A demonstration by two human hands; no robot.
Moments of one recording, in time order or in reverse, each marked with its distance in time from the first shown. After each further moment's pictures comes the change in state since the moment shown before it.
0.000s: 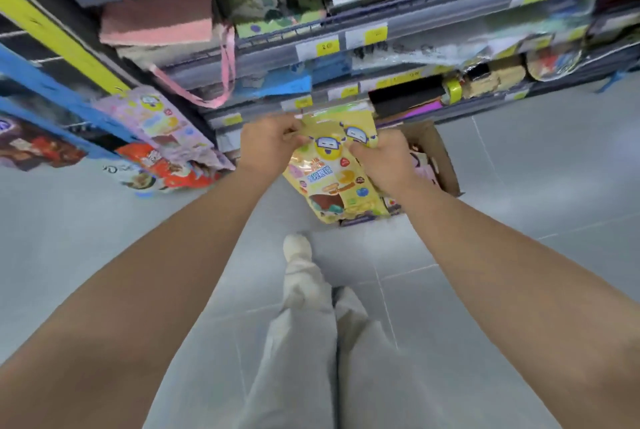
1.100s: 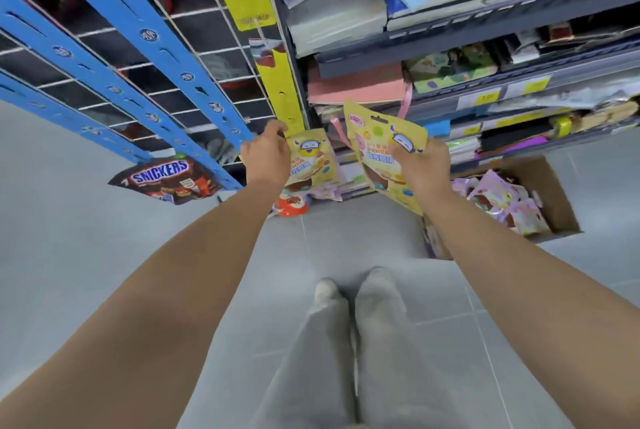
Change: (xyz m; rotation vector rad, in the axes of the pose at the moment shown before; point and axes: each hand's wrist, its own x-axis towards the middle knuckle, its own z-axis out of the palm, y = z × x) left_hand 0.060 -0.239 -0.232 0.099 0.178 -0.230; right_hand 0.025 -0.188 0.247 0.160 0.244 0.085
